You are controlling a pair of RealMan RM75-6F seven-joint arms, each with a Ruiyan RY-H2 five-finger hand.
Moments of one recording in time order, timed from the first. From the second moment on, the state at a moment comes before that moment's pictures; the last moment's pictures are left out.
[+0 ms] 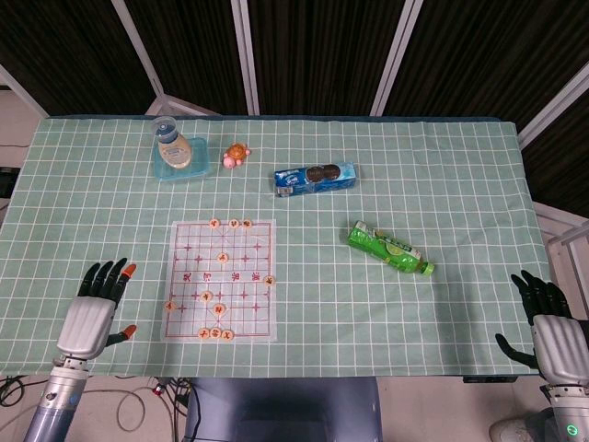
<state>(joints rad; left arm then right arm) -0.17 -1.39 -0.01 -1.63 1.52 1.42 0.39 0.04 -1.06 0.04 -1.71 -1.48 1.46 0.03</state>
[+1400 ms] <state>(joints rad) -0.24 -1.38 -0.04 -1.70 1.43 1.28 0.54 0.04 -1.06 0.04 -1.71 -1.48 1.45 0.04</state>
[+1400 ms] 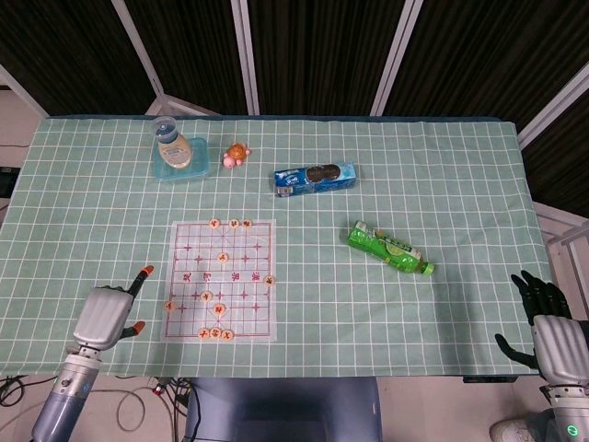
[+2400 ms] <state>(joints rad) -0.37 -1.47 -0.08 -1.67 1.10 1.12 0.76 0.04 -1.06 0.04 -1.72 -1.47 1.45 0.04</state>
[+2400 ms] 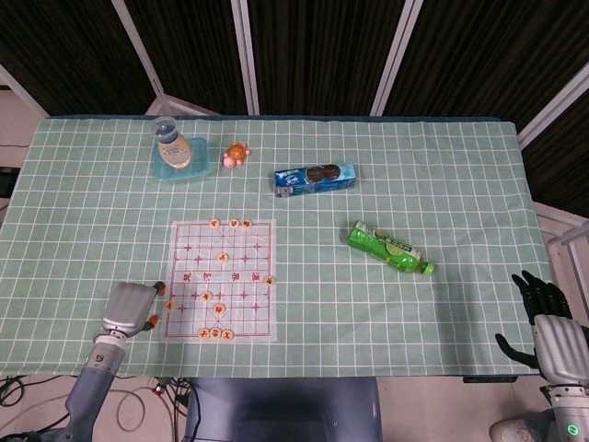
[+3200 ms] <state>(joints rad) -0.40 -1.53 -0.06 -1.62 1.06 1.12 0.74 0.04 -1.06 0.04 -1.72 -1.47 1.45 0.05</state>
